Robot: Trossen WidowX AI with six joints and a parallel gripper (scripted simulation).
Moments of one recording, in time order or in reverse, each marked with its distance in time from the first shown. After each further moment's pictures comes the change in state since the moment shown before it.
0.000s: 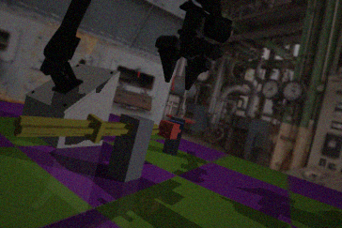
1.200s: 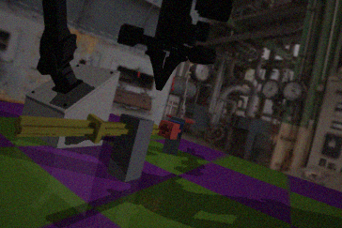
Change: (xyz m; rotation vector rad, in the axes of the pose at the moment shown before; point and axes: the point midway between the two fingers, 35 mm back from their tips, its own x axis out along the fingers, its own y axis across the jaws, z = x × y) arm 0.029 -0.134 0.054 0.603 0.026 0.075
